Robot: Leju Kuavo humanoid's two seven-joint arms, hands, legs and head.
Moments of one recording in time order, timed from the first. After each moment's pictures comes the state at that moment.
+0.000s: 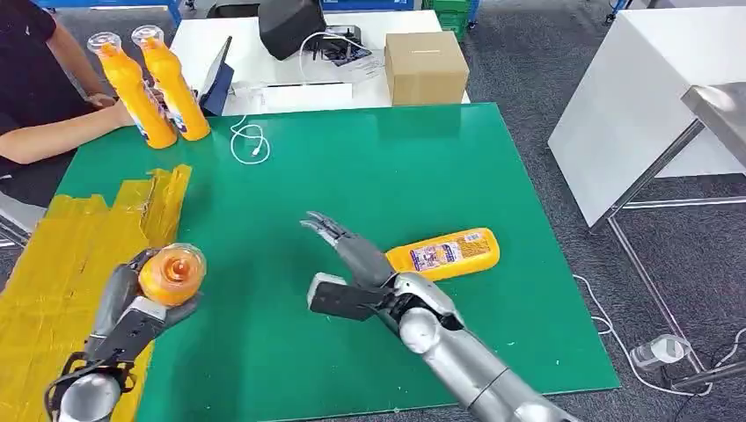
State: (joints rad) left arm 0.03 0.03 0.18 -1.58 -0.67 0.04 -0.49; right arm -0.44 0.06 0.68 -1.14 0.49 0.03 -0.21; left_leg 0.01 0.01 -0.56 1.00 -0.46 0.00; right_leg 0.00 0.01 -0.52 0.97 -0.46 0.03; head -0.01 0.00
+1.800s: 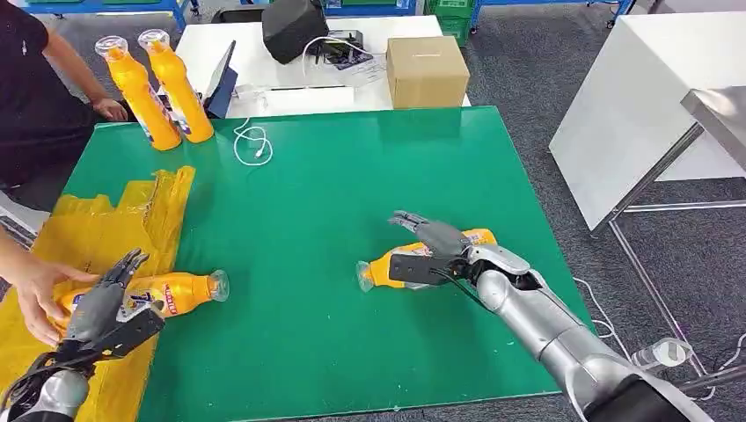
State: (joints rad) left arm -0.08 0.25 0.18 -1.12 -0.83 0.05 -0.50; right arm -0.62 -0.19 0.75 -0.92 0.54 0.17 -0.17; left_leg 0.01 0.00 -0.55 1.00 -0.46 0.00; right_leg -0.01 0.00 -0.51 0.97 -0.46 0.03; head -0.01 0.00
